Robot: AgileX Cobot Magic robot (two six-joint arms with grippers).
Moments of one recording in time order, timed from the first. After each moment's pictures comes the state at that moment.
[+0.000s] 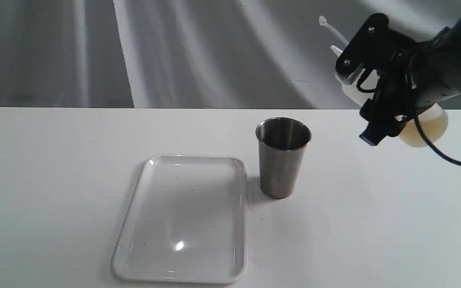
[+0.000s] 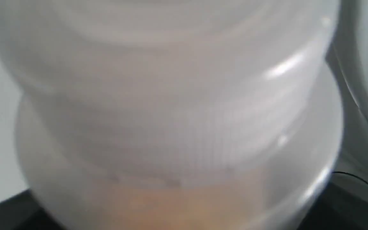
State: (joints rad) left arm -0.02 0.00 0.00 -0.01 0.27 0.04; right arm 0.15 1.68 -1.24 -0.72 0.54 -0.07
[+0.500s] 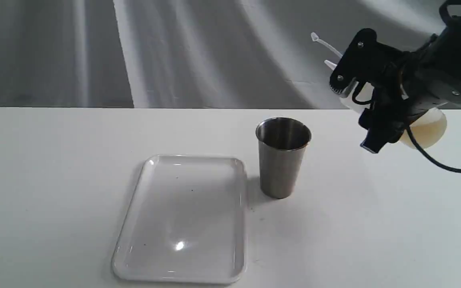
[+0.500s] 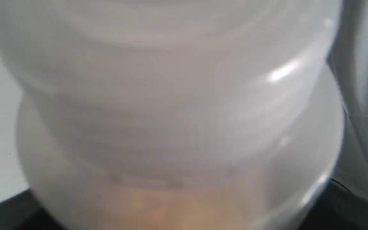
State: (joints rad) left arm -0.02 0.00 0.00 -0.01 0.27 0.04; right arm 0.15 1.72 -1.24 -0.81 0.53 -0.07
